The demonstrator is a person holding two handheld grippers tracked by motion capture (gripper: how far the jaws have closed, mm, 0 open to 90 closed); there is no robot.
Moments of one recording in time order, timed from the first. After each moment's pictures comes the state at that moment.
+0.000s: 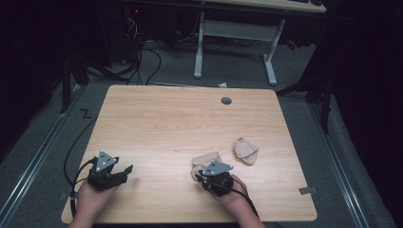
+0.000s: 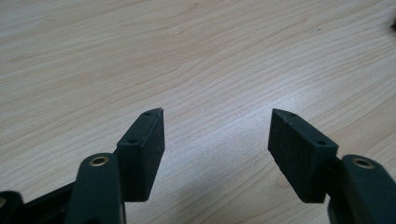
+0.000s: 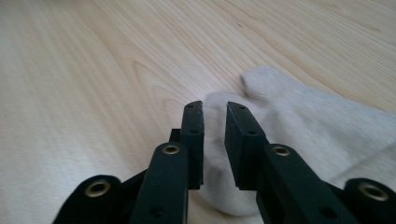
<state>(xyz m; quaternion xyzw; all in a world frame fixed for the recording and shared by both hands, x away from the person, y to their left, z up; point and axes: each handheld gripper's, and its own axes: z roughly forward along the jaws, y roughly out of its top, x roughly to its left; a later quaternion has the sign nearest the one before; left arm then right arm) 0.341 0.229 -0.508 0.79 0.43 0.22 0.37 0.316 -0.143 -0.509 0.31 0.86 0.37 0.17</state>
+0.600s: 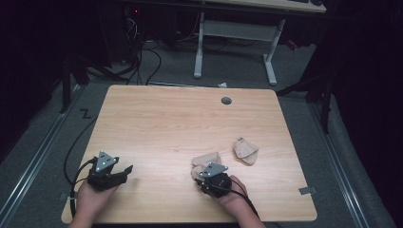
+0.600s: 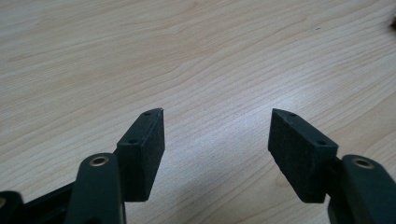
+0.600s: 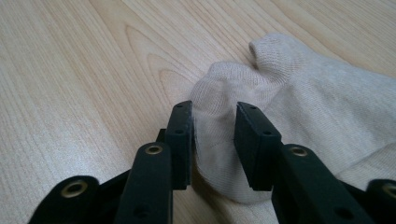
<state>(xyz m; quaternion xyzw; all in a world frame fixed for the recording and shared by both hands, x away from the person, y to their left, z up) 0.341 0.230 -0.508 0.79 0.43 0.22 0.38 0.321 -0.142 -0.523 0.31 0.88 0.32 0.17</state>
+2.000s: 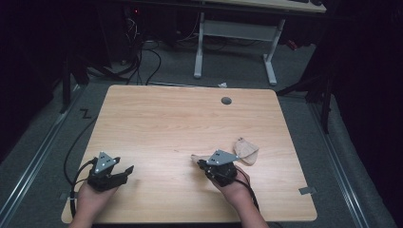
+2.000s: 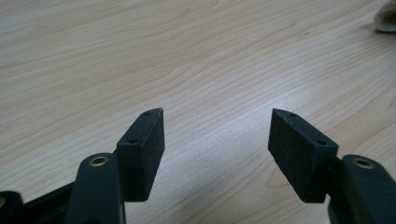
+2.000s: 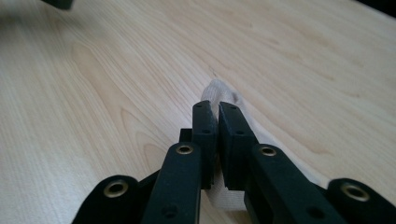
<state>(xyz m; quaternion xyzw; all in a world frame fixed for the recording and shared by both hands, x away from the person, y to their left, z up) 0.339 0.228 -0.508 0.79 0.42 0.22 0.39 0.331 -0.152 -0.474 0.31 0.84 0.40 0.20</state>
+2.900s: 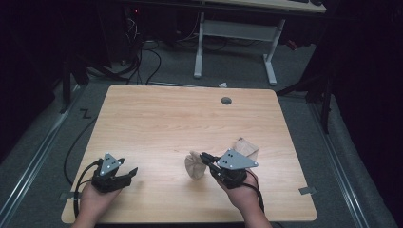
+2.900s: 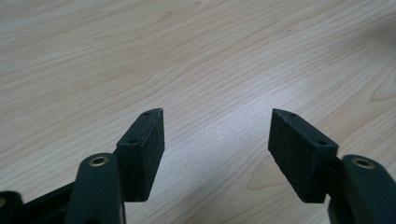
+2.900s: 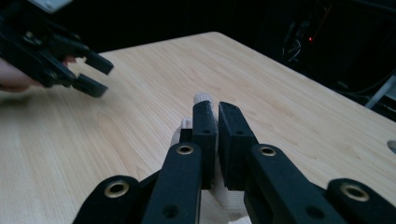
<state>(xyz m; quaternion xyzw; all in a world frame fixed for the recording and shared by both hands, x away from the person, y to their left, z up) 0.334 0.215 -0.507 0.80 0.40 0.22 0.39 0.301 -0.161 -0.420 0.28 0.79 0.49 0.25</state>
